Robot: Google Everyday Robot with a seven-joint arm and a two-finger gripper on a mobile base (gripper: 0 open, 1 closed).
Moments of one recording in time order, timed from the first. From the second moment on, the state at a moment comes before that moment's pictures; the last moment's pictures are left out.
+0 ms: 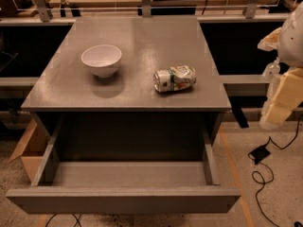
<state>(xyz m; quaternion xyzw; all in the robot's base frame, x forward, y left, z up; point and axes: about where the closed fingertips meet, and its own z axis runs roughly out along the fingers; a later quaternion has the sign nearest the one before) 0.438 -0.217 0.977 -0.60 0.78 -0.04 0.16</state>
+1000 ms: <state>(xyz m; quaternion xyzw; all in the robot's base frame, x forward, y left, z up) 0.514 -0.178 0.962 -0.66 0.74 -0.03 0.15</state>
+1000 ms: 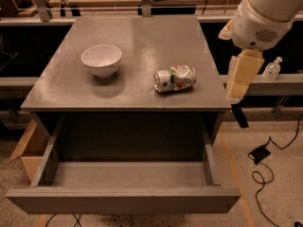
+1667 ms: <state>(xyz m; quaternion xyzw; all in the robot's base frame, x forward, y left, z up) 0.585 -0.138 0.928 -0.69 0.72 -0.03 0.12</state>
